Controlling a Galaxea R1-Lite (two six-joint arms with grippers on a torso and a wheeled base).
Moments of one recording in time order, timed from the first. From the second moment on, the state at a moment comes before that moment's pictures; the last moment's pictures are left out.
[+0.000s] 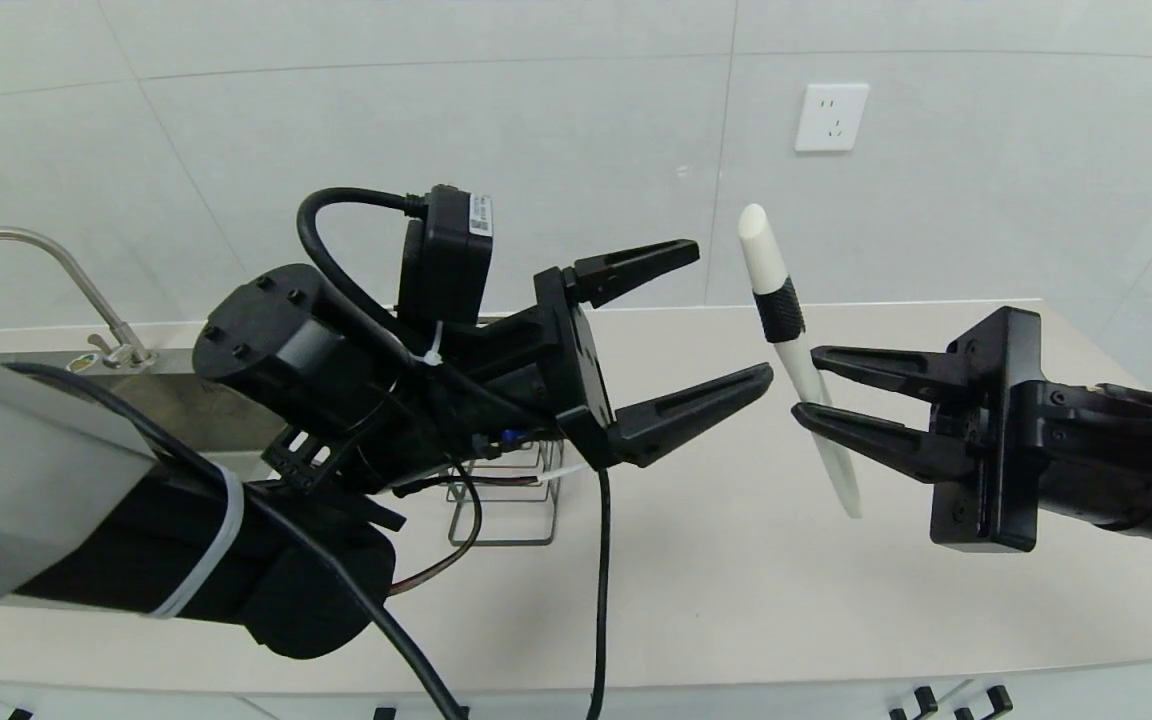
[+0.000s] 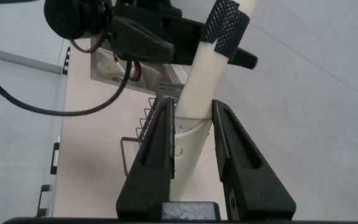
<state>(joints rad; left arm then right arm) -0.64 1.94 -0.90 -1.57 -0.77 -0.11 0.52 1.51 -0.57 -1.21 0.76 -0.54</state>
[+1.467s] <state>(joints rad) -0.70 1.94 -0.94 -1.57 -0.73 -0.17 0.52 1.60 -0.66 -1.21 0.76 -0.54</state>
